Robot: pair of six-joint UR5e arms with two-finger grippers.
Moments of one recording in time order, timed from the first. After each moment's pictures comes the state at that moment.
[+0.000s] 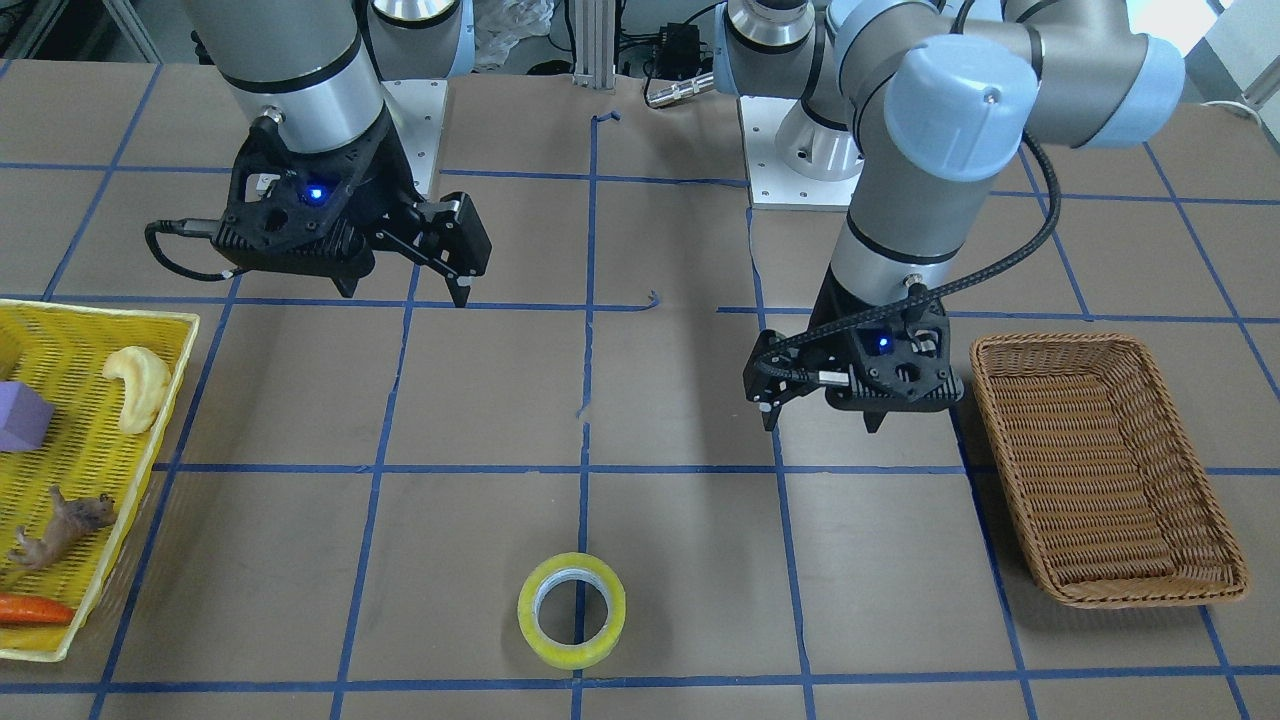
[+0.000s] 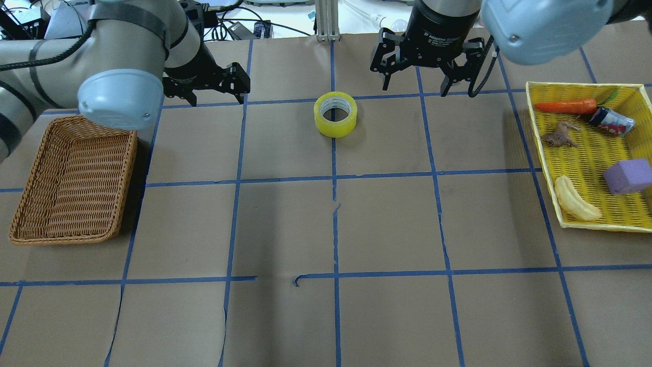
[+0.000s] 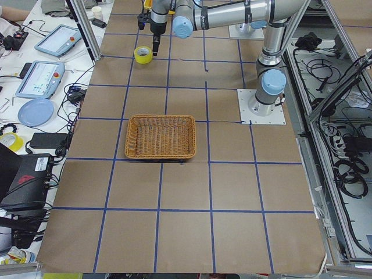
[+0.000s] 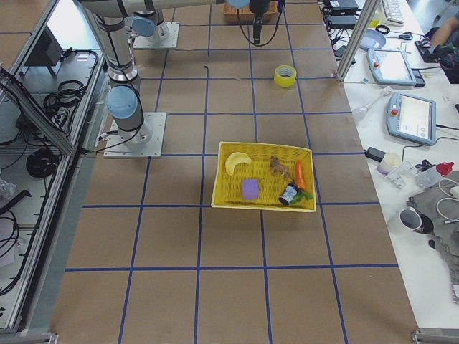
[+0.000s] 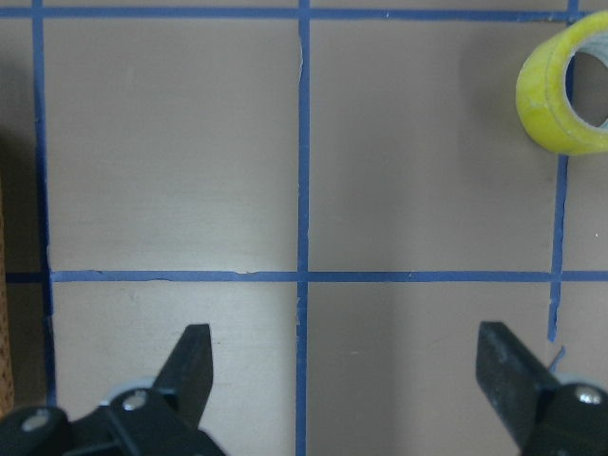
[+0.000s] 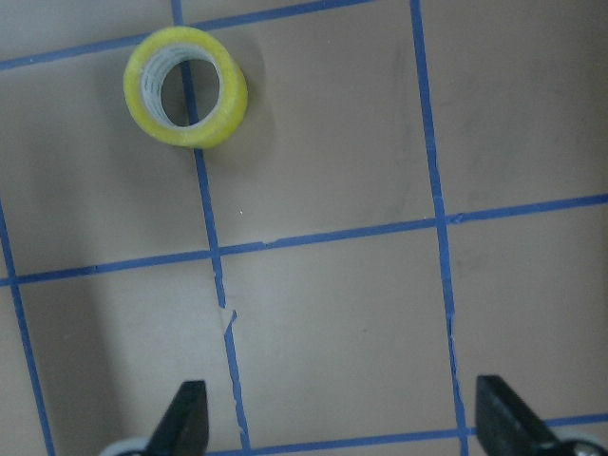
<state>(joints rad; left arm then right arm) -1.64 -1.79 -1.62 -1.07 1.57 -0.06 1.72 -1.45 1.41 -1.57 -1.51 0.28</state>
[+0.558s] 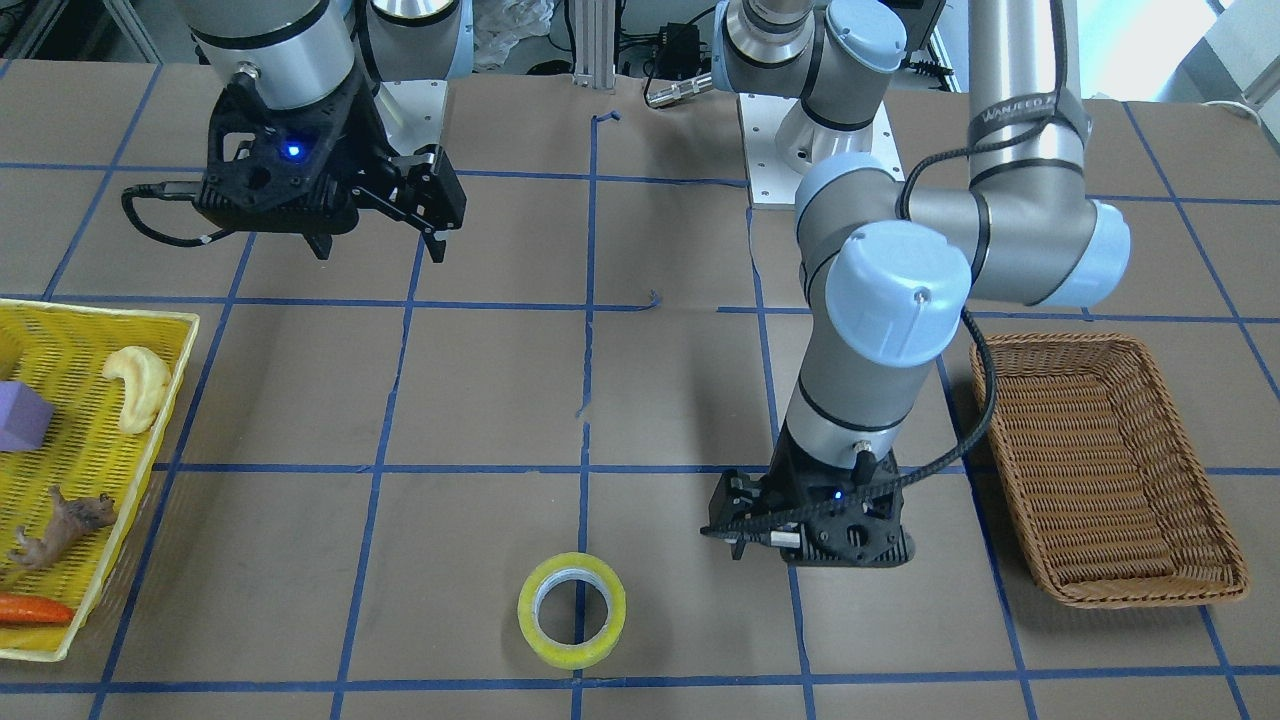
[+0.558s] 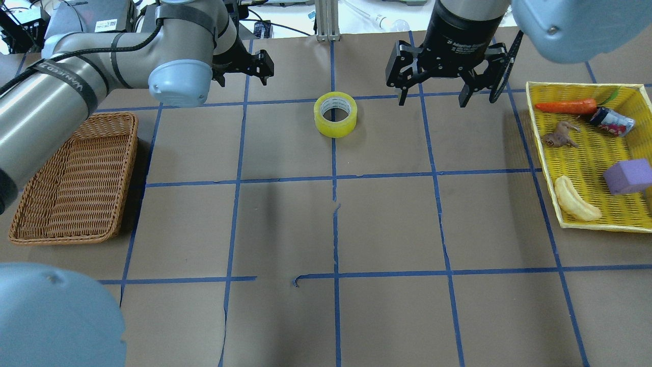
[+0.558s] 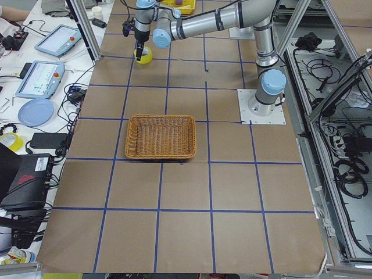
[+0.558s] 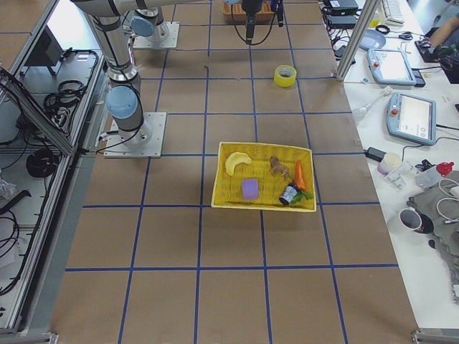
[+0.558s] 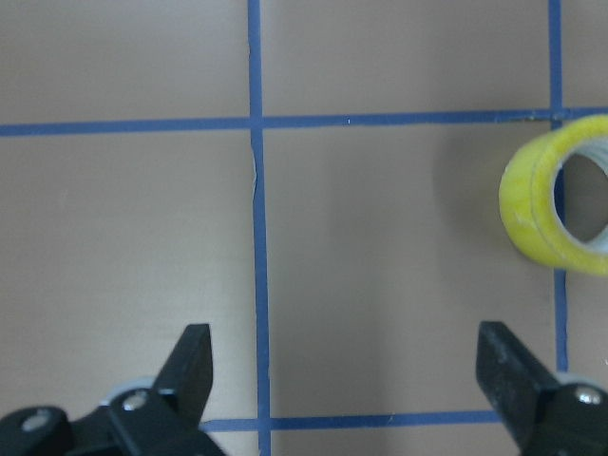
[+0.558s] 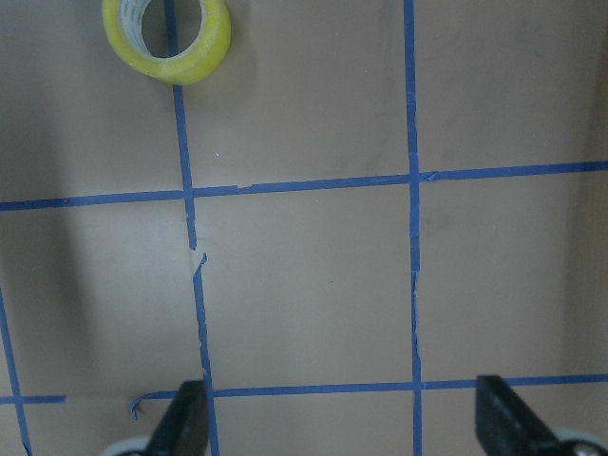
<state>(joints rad) -1.67 -2.05 -1.43 -0.97 1.59 -0.09 1.68 -1.49 1.42 -1.52 -1.52 0.15</state>
